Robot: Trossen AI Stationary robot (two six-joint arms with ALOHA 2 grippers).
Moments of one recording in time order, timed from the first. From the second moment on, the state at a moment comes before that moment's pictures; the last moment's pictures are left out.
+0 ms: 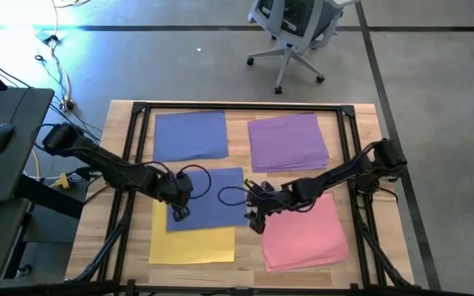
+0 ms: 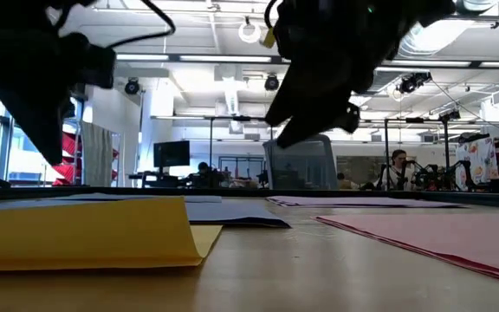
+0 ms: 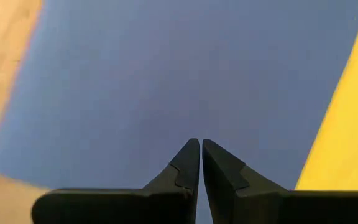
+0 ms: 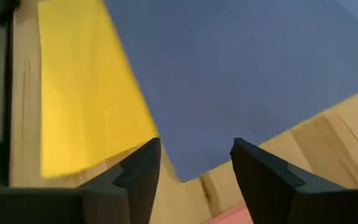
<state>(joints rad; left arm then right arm) -0.35 1.29 0.66 -0.57 -0.13 -0.86 0.32 1.78 1.03 -0.03 0.14 0.54</state>
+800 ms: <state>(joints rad) -0.17 1.45 0.60 -0.16 -0.08 -0.72 0.40 2.00 1.03 0.14 0.28 -0.17</state>
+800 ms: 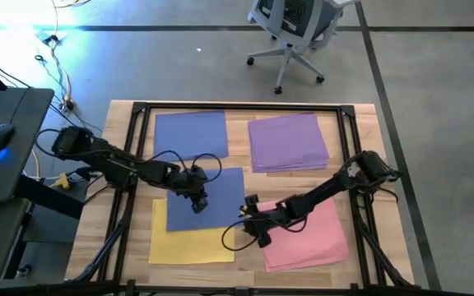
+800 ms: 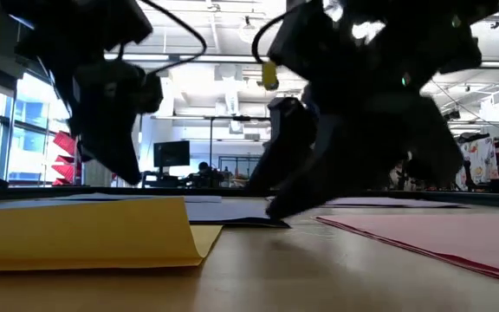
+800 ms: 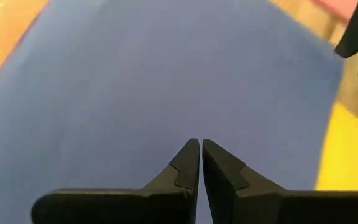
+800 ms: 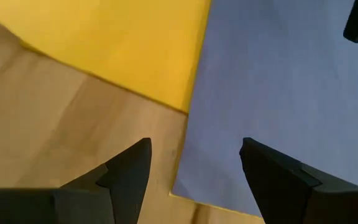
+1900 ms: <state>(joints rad) -0.17 1.55 0.60 -0.12 0.01 -0.68 0.40 2.01 1.16 0.01 0.25 -0.05</state>
